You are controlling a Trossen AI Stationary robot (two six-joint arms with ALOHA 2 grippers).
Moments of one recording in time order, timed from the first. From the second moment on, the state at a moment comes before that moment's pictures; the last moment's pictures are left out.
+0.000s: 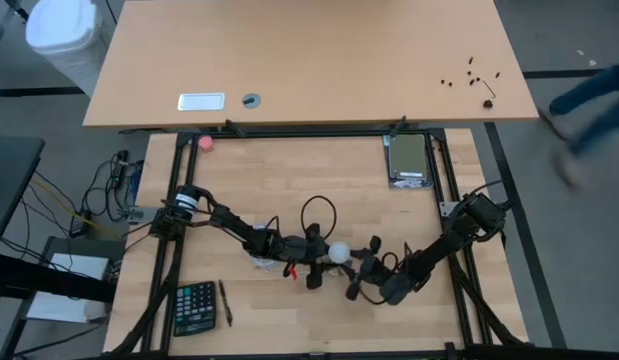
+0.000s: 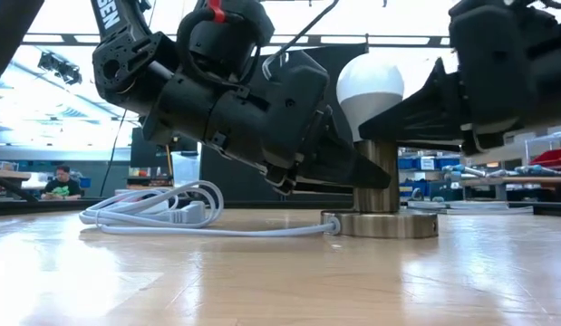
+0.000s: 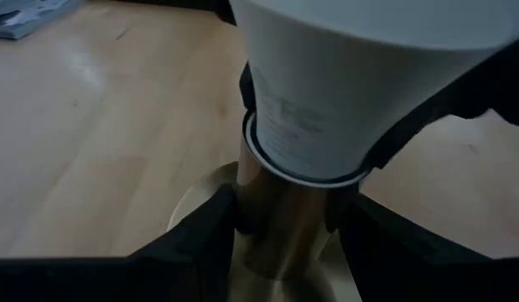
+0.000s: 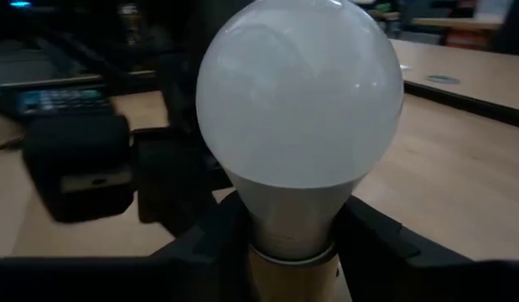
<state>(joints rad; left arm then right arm) -0.21 2.12 0.97 0.77 -0.22 -0.20 0.68 1.95 0.65 0.92 1.14 0.38</state>
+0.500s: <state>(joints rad) -0.21 2.12 0.97 0.76 -0.32 -0.23 0.65 1.95 0.77 0.57 1.28 0.70</state>
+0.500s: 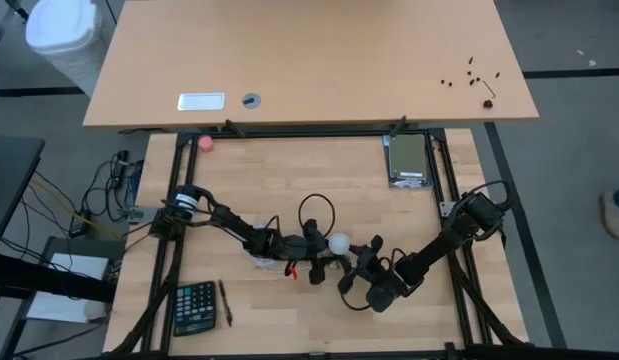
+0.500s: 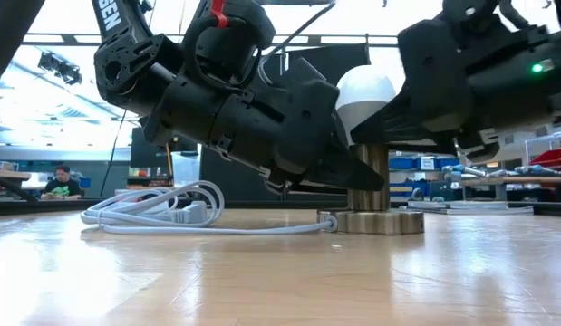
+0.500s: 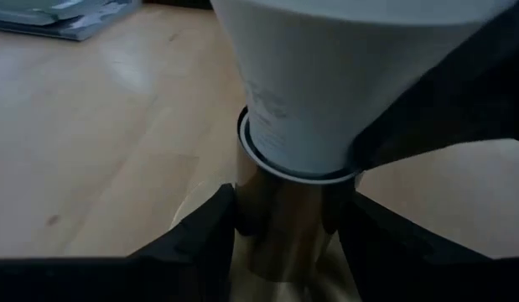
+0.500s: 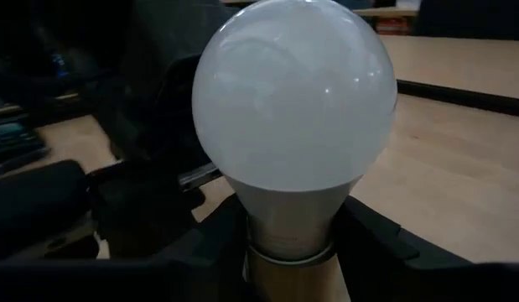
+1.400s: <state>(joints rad) -0.21 2.12 0.97 0.77 -0.28 -0.21 0.66 1.92 0.75 0.52 1.16 0.56</state>
